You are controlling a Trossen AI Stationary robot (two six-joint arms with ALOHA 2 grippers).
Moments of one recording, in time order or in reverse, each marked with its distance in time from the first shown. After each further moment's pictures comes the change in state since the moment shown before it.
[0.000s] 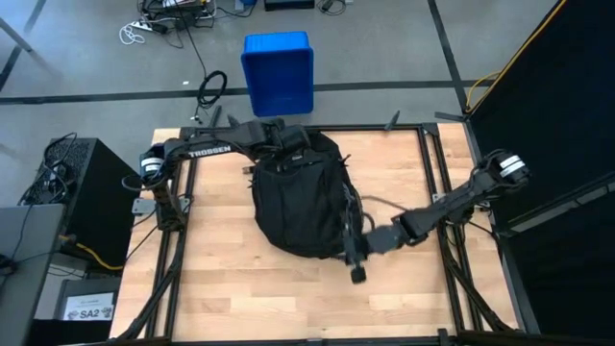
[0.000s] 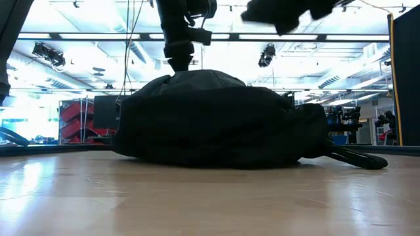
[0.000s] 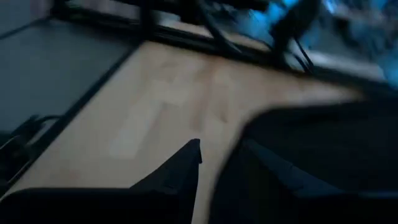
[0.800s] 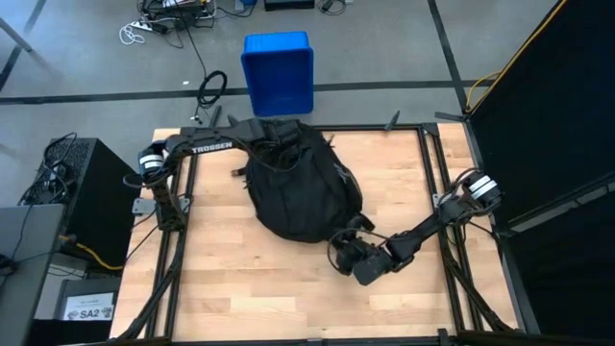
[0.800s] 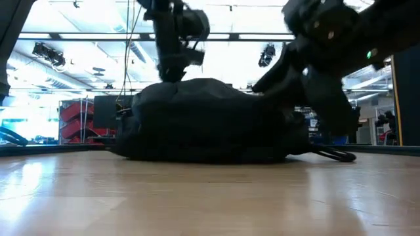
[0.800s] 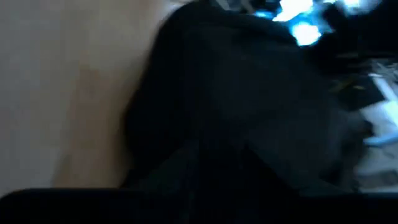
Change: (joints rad) left arm 0.103 0.000 -0.157 0.038 0.182 -0.093; right arm 0.082 0.288 -0.001 -0.027 0.754 -0.231
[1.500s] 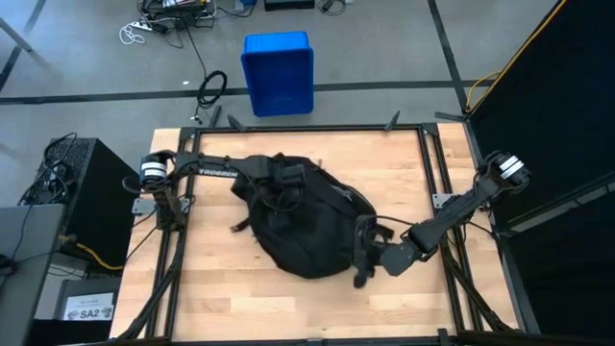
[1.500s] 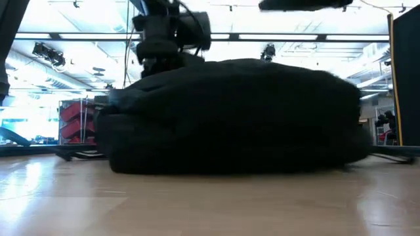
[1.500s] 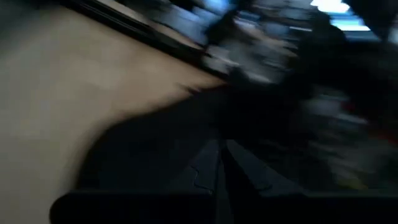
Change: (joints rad) left arm -0.238 0.002 -0.179 0.131 0.353 -0.170; right arm 0.045 -0.301 0.000 0.006 -0.419 0.111
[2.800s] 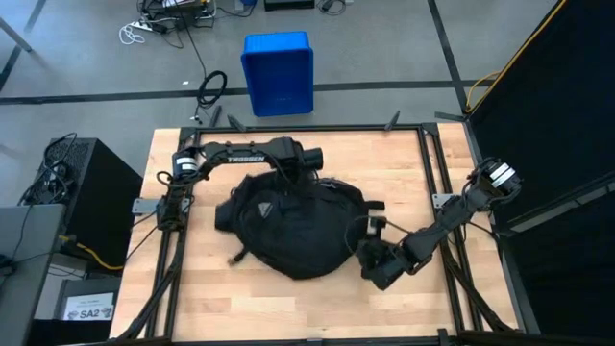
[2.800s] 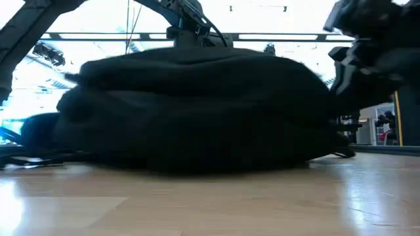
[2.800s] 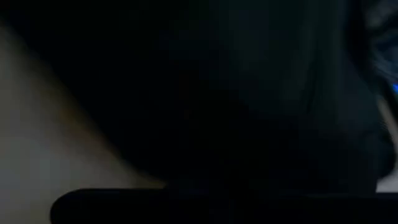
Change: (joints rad) left arm 0.096 0.264 0.351 -0.276 -0.082 0.137; right arm 0.002 0.104 0.000 -0.726 0.159 0.686
